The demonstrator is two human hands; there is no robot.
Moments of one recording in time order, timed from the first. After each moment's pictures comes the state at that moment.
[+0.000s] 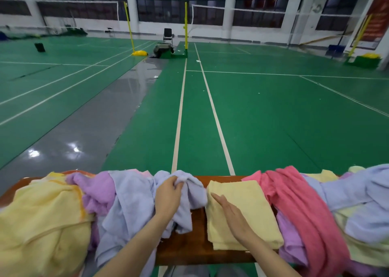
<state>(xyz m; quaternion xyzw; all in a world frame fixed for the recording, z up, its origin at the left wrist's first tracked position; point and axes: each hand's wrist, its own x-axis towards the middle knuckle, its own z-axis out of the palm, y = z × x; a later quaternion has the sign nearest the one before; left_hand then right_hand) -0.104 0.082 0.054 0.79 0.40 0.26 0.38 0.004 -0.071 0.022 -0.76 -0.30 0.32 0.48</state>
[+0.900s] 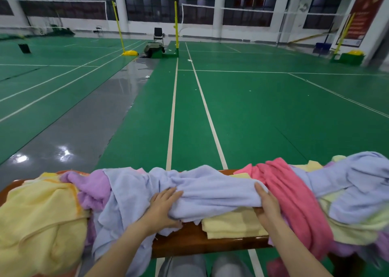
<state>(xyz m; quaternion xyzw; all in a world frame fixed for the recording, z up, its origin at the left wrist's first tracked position) -0.137 0.104 0.002 0.97 0.16 -0.01 0.21 0.056 -0.125 0.032 -0.60 0.06 0.18 0.77</state>
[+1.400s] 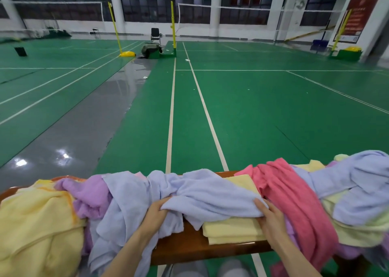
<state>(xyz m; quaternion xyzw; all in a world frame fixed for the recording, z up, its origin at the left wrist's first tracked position) -0.132 0.092 0.009 0.78 0.27 0.12 0.55 0.053 -0.141 -0.006 -0.61 -0.01 0.18 0.77</state>
